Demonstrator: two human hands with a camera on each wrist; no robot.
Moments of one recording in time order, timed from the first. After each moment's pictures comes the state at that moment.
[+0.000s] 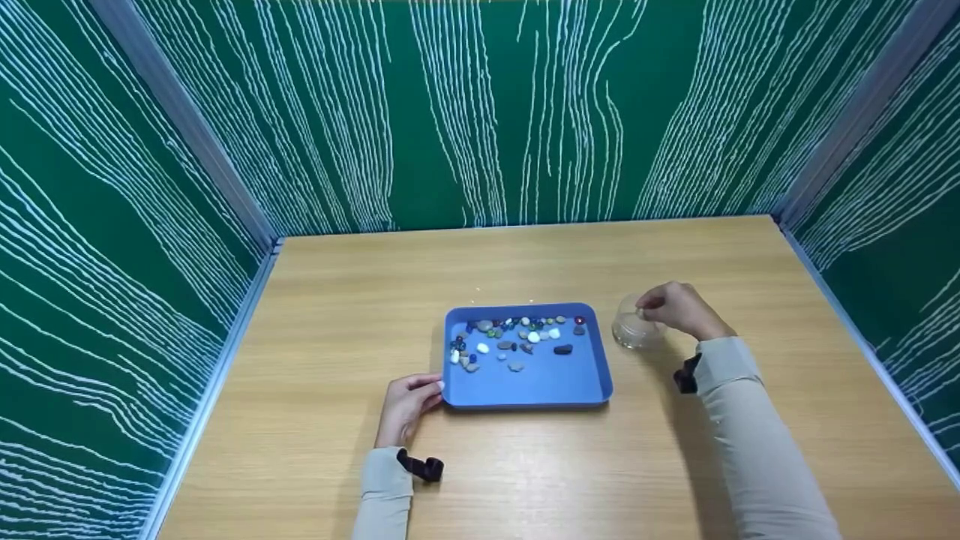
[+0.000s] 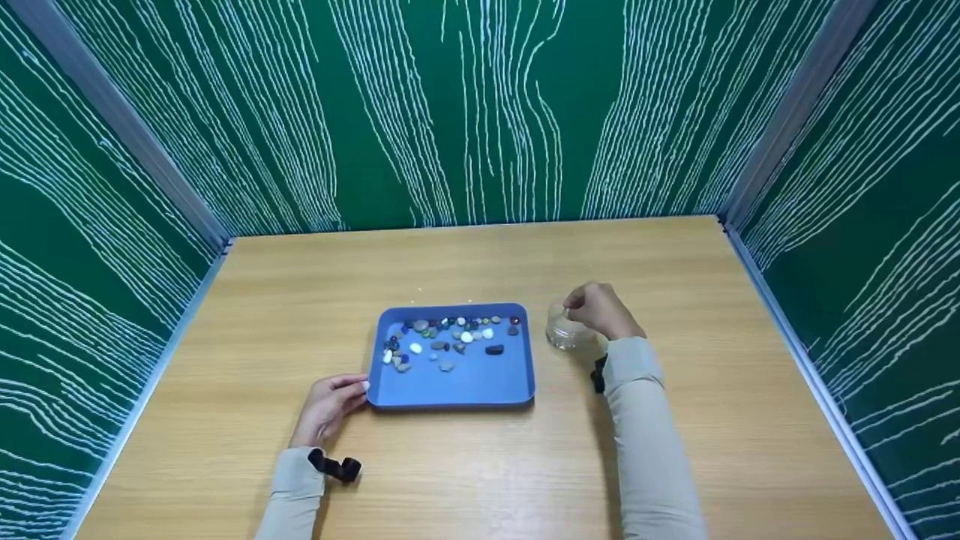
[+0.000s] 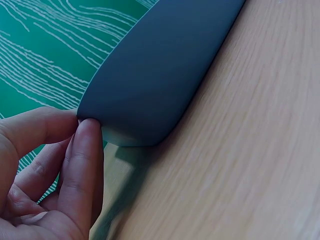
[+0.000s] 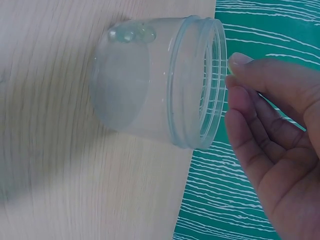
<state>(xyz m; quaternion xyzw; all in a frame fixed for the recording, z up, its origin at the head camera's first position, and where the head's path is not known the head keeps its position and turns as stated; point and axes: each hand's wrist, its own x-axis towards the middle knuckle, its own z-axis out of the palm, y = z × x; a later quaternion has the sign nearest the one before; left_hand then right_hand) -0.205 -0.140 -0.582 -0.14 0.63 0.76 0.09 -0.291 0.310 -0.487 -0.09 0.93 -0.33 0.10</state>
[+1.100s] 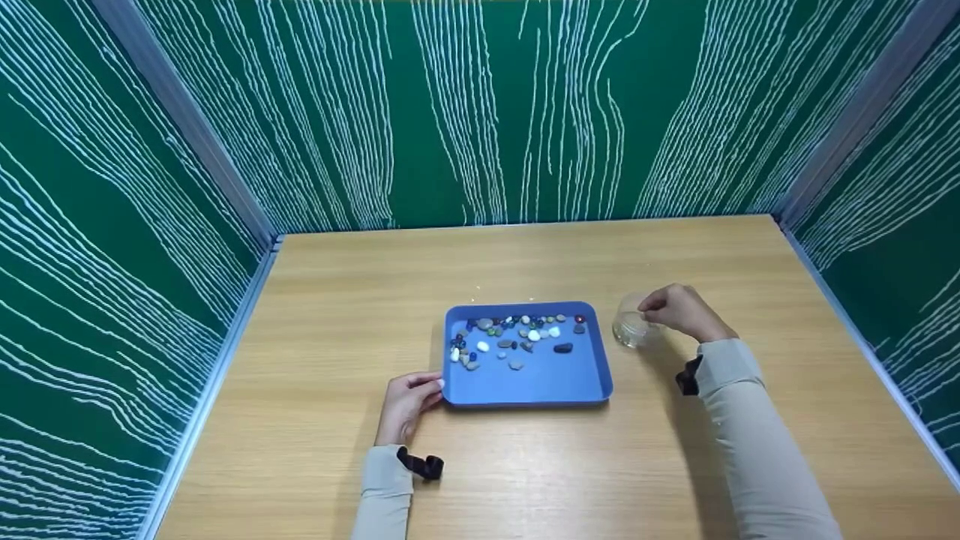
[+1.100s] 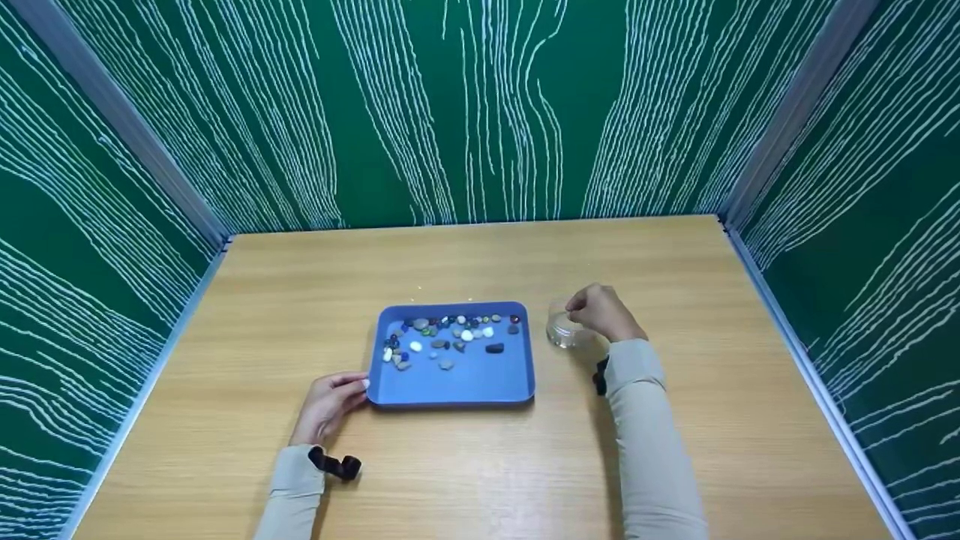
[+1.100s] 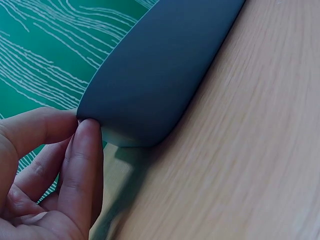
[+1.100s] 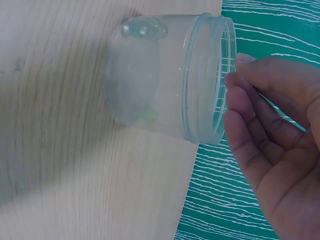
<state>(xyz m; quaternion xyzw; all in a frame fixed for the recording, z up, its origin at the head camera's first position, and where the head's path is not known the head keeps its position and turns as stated) -0.204 -0.139 -0.580 -0.15 0.63 0.76 0.09 -0.289 0.314 -0.492 -0.09 0.94 -0.32 0.09</state>
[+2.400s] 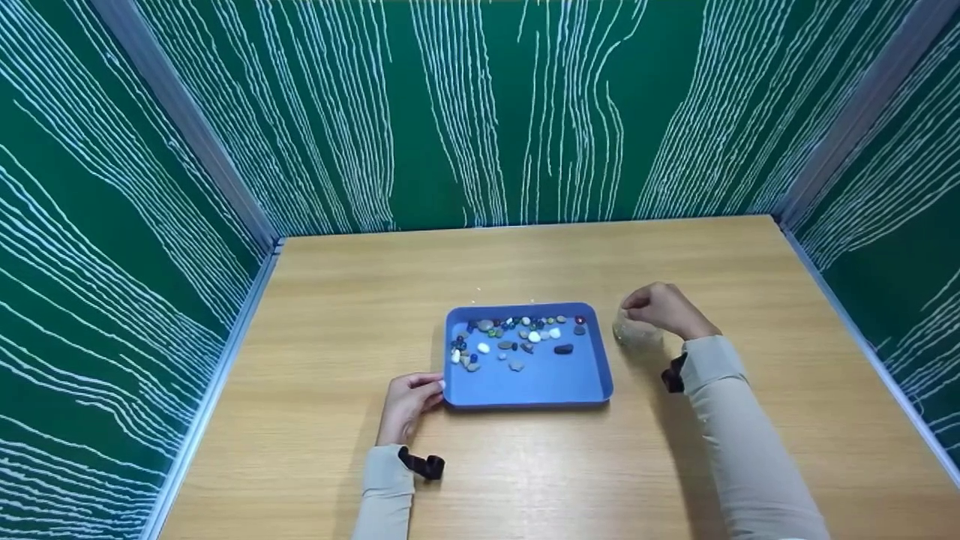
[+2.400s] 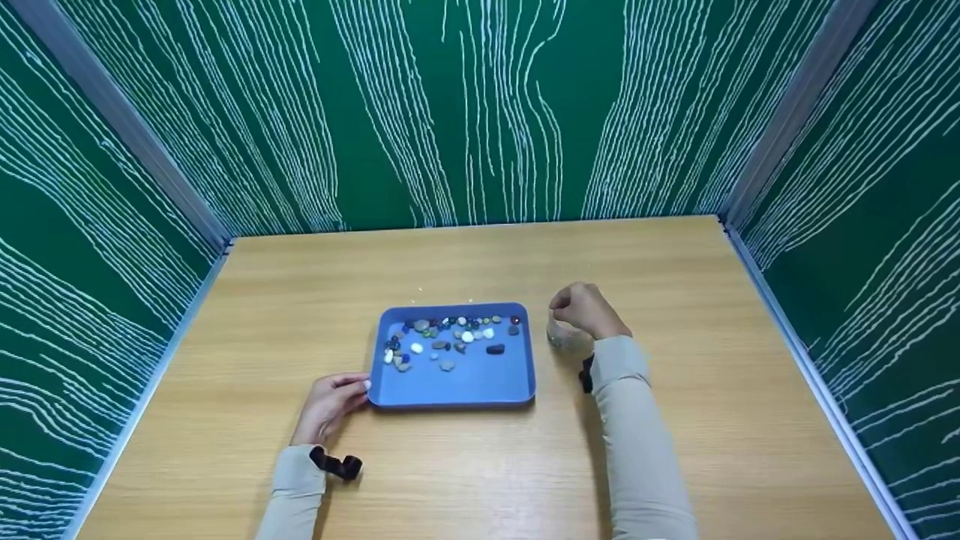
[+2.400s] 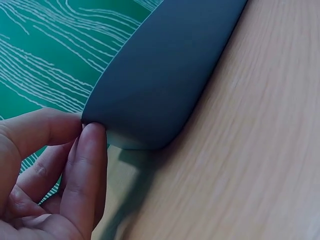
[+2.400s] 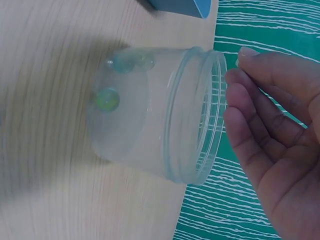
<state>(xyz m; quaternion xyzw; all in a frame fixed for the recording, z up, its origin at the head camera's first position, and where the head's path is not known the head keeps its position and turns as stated) -0.206 -0.138 -0.577 -0.15 0.63 0.75 0.08 -0.294 0.292 -0.488 -0.07 0.93 -0.35 0.13</state>
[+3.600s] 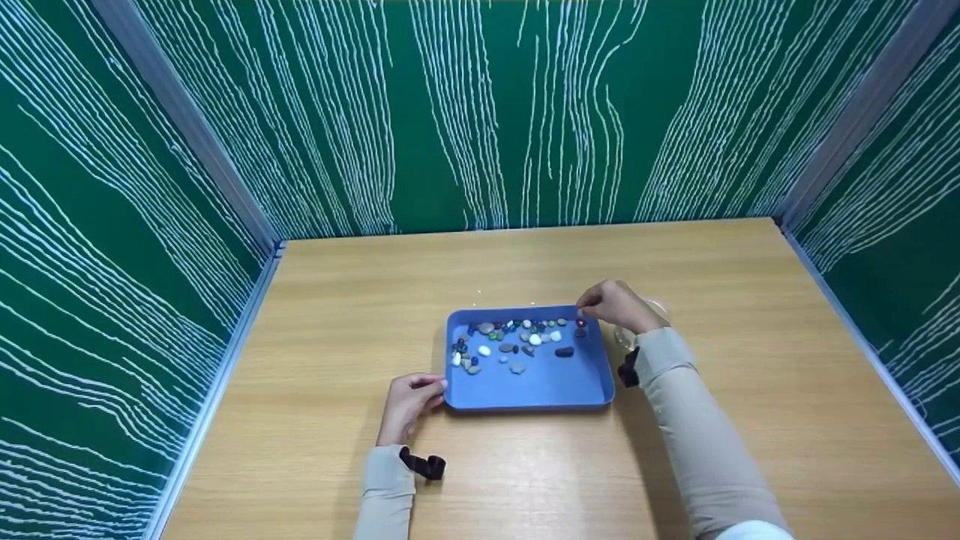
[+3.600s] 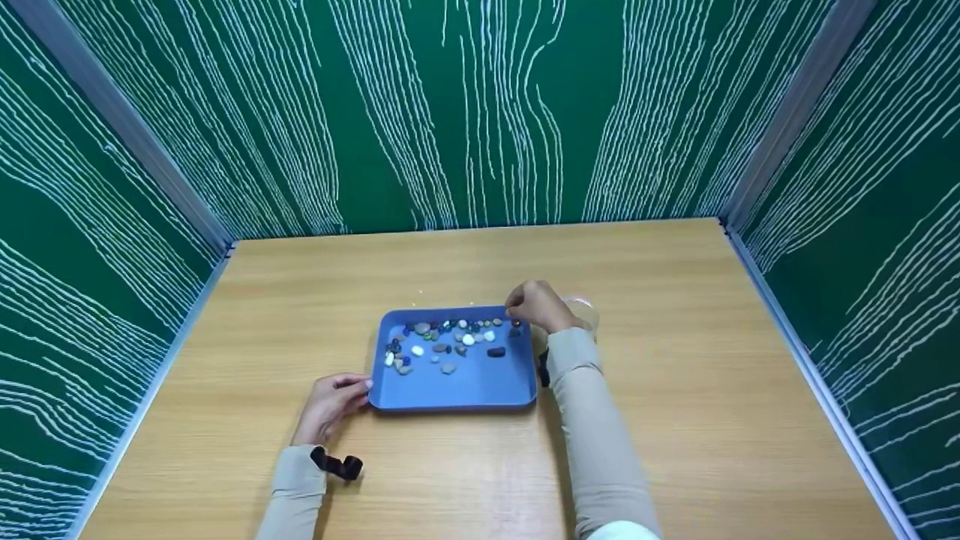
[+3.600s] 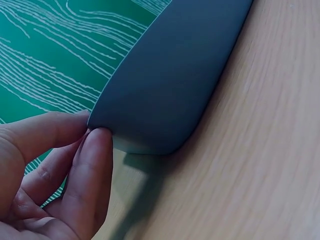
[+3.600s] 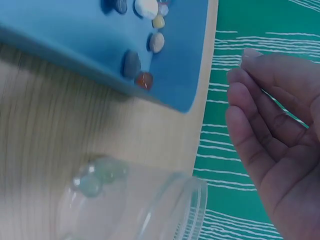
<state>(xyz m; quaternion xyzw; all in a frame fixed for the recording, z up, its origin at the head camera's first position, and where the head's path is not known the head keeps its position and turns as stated) -0.208 -0.137 -0.571 -0.15 0.65 0.74 0.08 -0.316 0.228 -0.491 -0.09 0.92 -0.35 0.15</state>
